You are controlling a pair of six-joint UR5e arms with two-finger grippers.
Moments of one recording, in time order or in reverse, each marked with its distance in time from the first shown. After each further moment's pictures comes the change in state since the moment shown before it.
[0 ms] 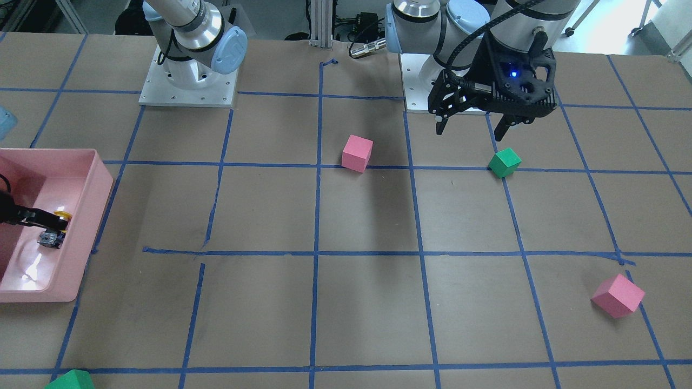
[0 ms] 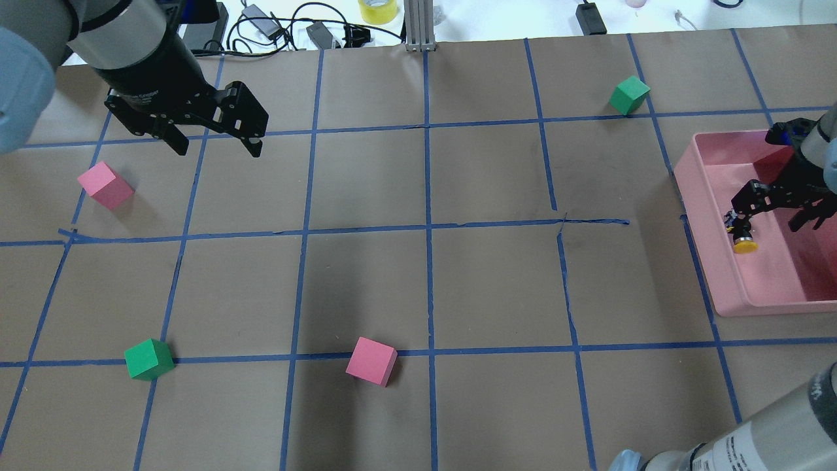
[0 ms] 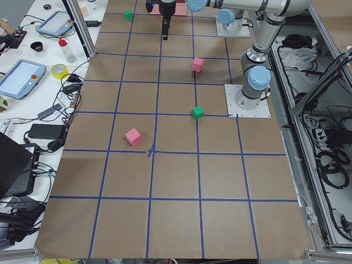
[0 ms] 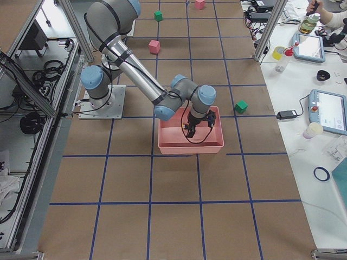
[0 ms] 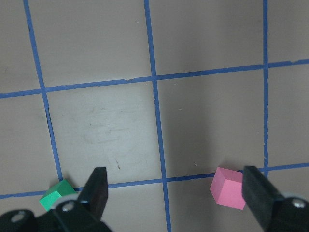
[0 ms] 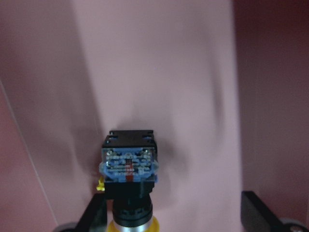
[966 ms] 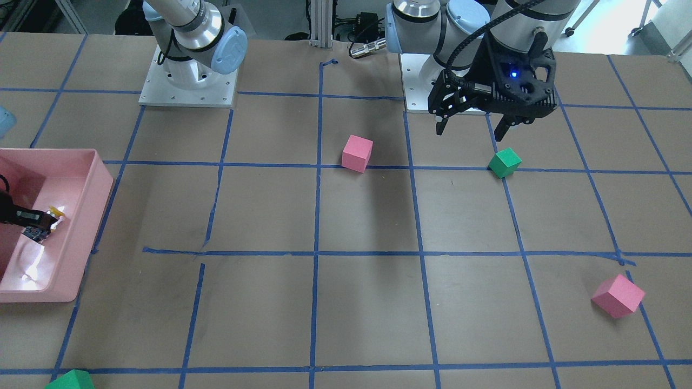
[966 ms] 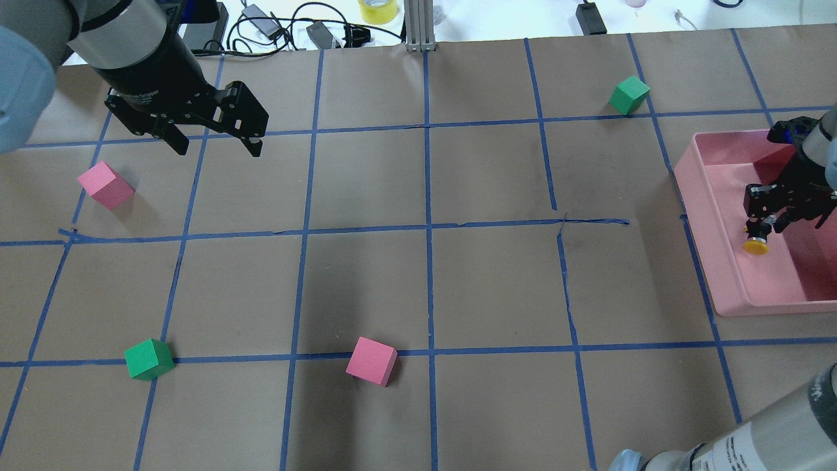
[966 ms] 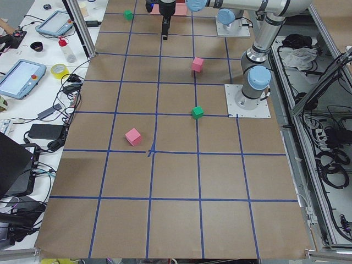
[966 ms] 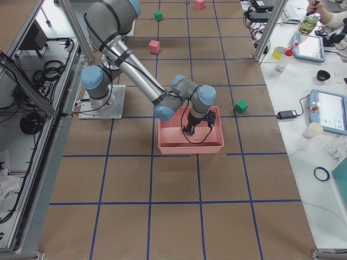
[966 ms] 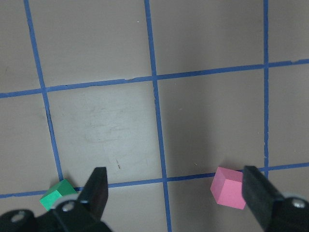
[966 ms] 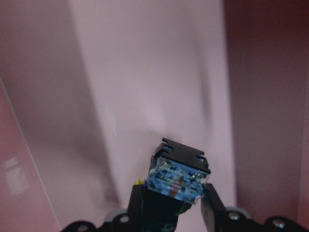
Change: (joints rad) left arm 0.000 0.000 0.000 0.001 0.000 0.001; right arm -0.001 -0.017 -0.013 0.005 0.002 0.007
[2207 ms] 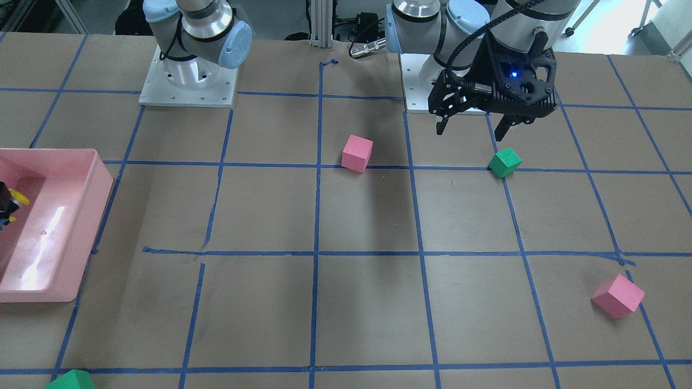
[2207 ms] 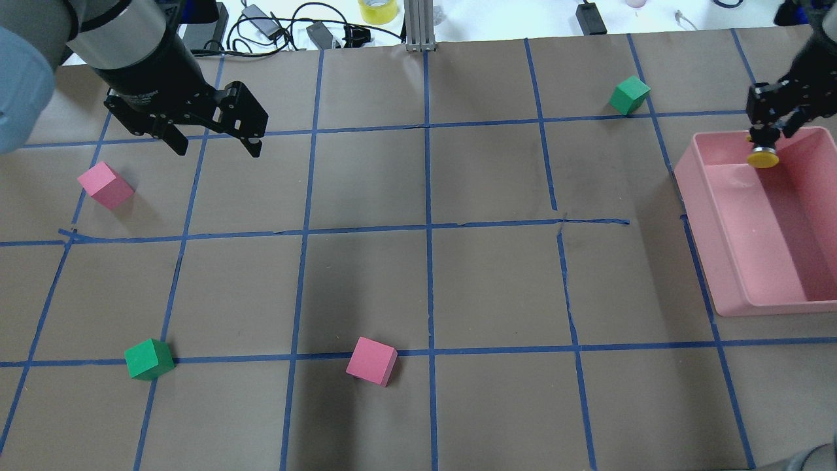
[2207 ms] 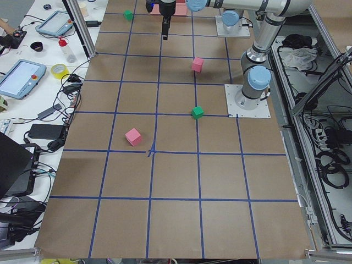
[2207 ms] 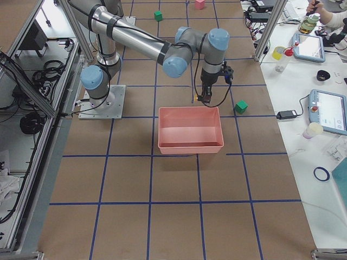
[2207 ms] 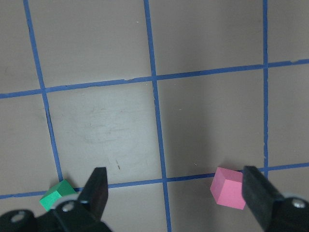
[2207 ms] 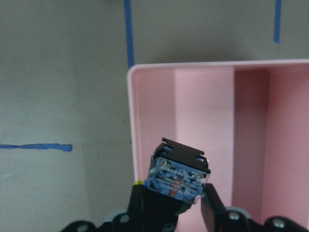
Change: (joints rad) left arm 0.000 0.001 0.000 -0.002 0.001 0.000; right arm 0.257 -0.164 -0.261 0.291 0.017 0.074
